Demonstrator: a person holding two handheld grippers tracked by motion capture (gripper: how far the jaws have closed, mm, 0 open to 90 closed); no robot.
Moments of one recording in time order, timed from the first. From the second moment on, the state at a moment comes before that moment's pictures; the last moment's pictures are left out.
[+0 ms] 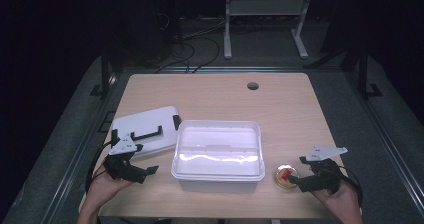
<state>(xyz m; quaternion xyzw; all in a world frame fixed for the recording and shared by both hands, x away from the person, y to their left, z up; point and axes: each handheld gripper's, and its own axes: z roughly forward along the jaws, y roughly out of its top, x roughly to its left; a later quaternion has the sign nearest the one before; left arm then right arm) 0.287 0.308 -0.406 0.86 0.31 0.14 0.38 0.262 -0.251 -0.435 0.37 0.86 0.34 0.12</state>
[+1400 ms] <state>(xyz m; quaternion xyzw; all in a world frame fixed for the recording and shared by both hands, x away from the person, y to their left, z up) 0.311 0.212 -0.273 0.95 0.06 0.08 0.31 0.257 -0.245 -0.430 0.37 0.86 0.34 0.12</state>
